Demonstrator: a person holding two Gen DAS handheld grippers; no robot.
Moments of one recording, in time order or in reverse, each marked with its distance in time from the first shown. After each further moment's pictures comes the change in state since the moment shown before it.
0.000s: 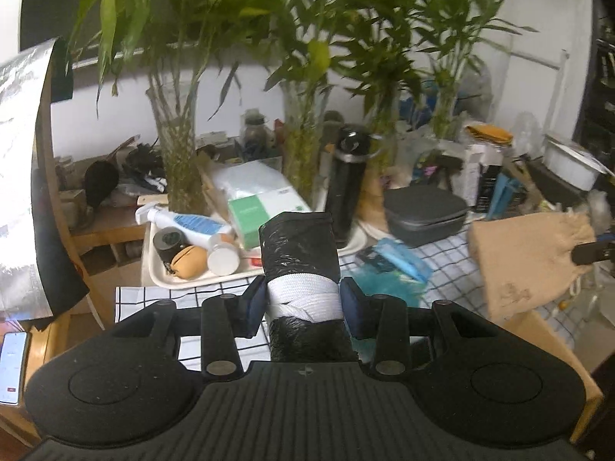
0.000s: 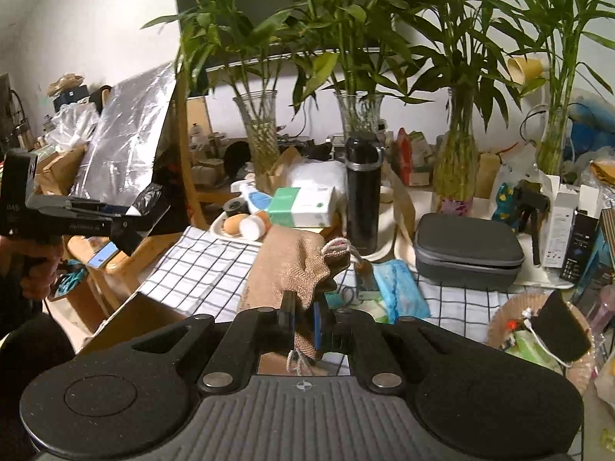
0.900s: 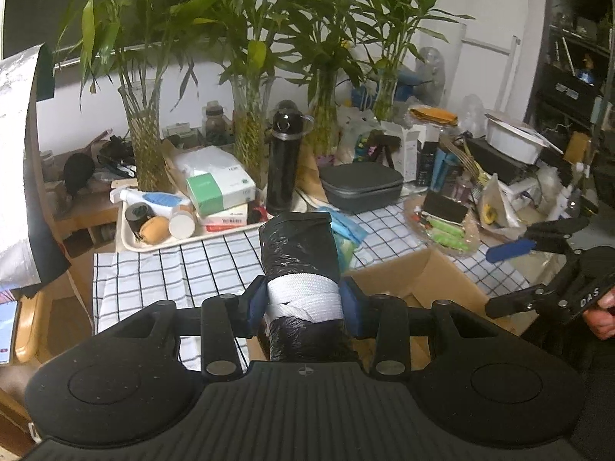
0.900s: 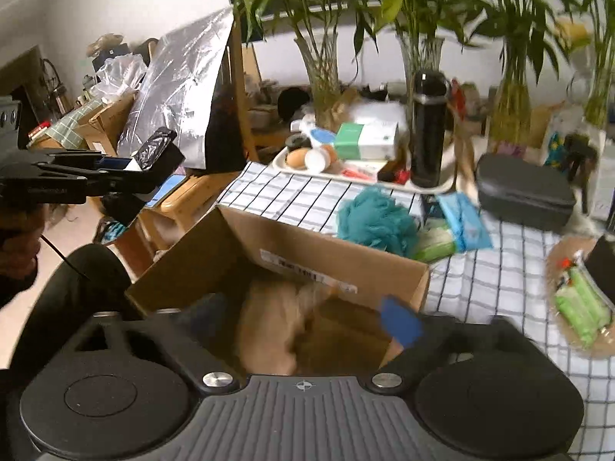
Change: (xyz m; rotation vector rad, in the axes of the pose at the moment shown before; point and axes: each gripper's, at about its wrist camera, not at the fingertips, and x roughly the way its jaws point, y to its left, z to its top) left arm -0.075 -0.048 -0.048 0.025 0.023 -0.095; right arm -0.015 0.057 -0.055 -0.037 0.131 0.121
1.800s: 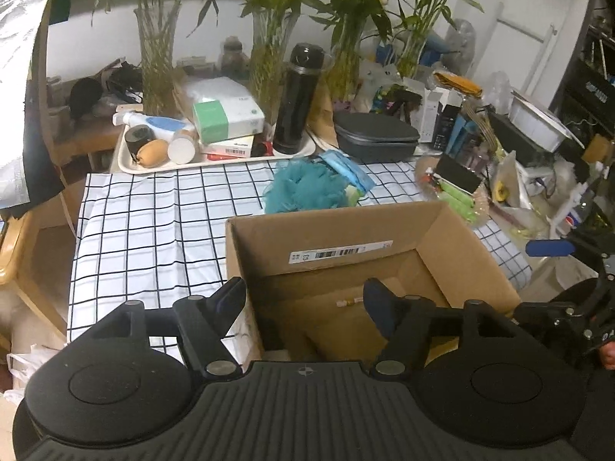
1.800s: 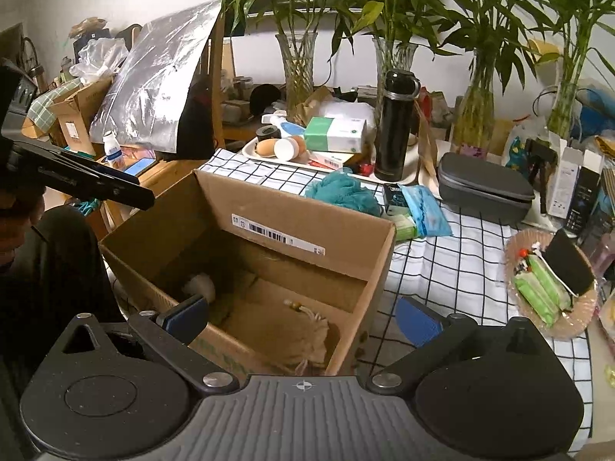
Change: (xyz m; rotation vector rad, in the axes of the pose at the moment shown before) left arm 0.027 0.005 -0.028 -0.137 0.149 0.013; right arm -0.014 0.009 -0.044 -0.043 -0.010 -0.139
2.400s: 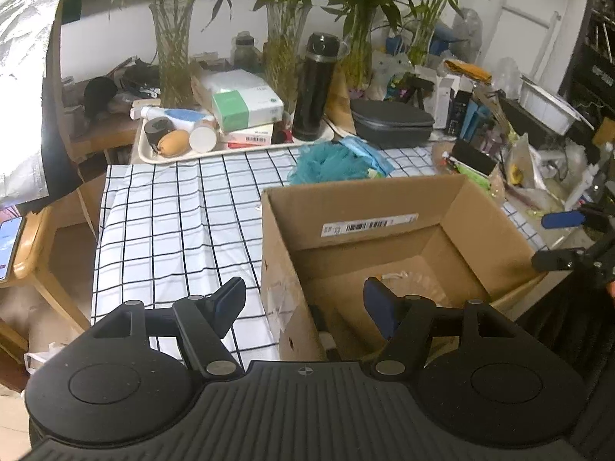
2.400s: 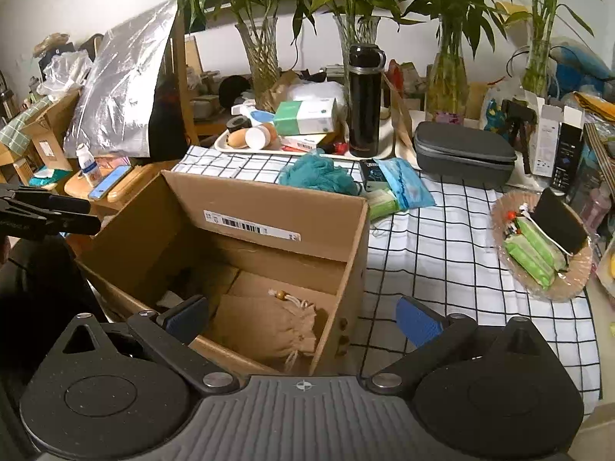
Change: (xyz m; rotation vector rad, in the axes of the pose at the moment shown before) left arm -0.002 0.013 -0.018 0.032 0.023 0.042; right arm 0.012 -0.015 0.001 0.115 0.053 -0.040
